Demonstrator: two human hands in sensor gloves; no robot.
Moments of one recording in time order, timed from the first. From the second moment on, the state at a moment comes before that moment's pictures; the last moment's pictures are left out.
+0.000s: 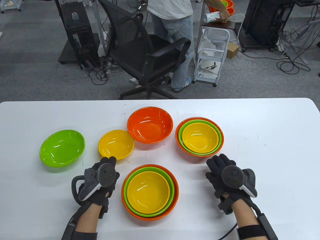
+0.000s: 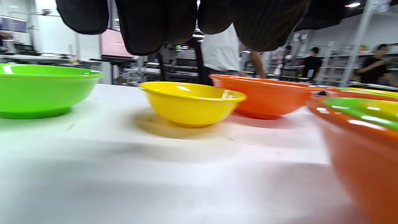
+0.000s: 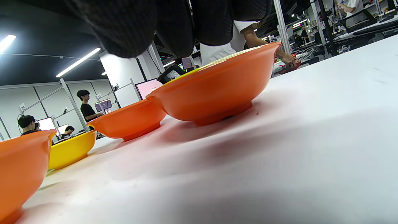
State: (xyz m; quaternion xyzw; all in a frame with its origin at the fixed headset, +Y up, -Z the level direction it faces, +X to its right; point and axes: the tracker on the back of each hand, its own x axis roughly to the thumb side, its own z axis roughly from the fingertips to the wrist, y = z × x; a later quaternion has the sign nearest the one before) left_hand -0.246 -0.697 -0.323 -0.02 0.02 0.05 1.00; right_hand 0.212 -0.726 -0.330 0.13 -0.07 0.96 0.23
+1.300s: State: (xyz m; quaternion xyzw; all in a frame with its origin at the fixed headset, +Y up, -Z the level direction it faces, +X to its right) left_hand -0.368 -0.736 -0.425 -0.21 0.25 0.02 0.95; right_hand 0.204 -0.729 -0.329 0.13 -0.05 0.96 0.22
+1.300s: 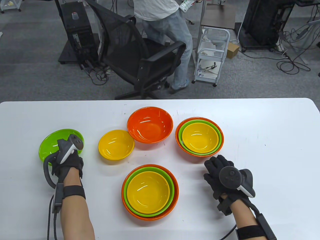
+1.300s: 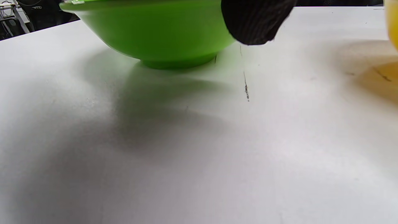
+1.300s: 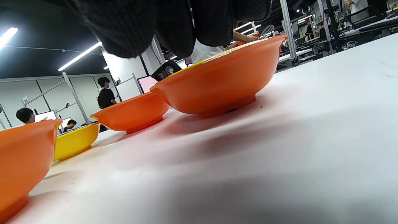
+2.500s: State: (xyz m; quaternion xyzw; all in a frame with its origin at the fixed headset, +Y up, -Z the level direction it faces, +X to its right) left_hand -0.327 -0.690 -0.386 0.04 0.17 0.02 0.98; right_hand 0.189 -0.707 -0.333 0.17 -0.09 0.95 0.23
